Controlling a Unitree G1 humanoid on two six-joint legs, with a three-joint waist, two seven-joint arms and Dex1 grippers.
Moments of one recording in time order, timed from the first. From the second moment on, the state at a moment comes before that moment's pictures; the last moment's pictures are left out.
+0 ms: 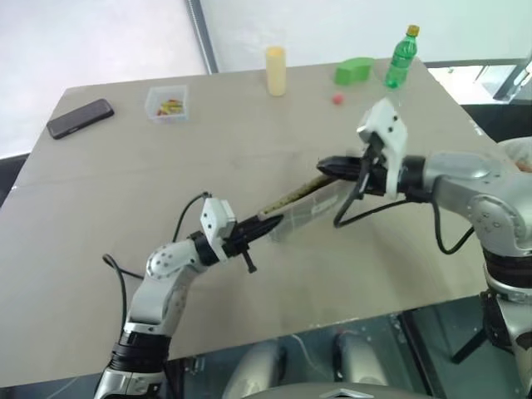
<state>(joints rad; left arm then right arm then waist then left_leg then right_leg) -0.13 0.43 -0.02 -0.13 -0.44 0.04 -0.97 -0.74 -0.61 0.15 -0.42 0.63 1.07 0.63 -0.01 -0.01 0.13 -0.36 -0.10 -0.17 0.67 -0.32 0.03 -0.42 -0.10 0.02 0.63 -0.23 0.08</state>
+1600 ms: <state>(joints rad) -0.03 0.52 -0.01 -0.30 -0.79 0.63 -0.96 -0.74 -0.79 0.65 -0.41 -0.12 0.52 1.20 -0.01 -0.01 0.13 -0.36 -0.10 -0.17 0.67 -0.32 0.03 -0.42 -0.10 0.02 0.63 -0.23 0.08</state>
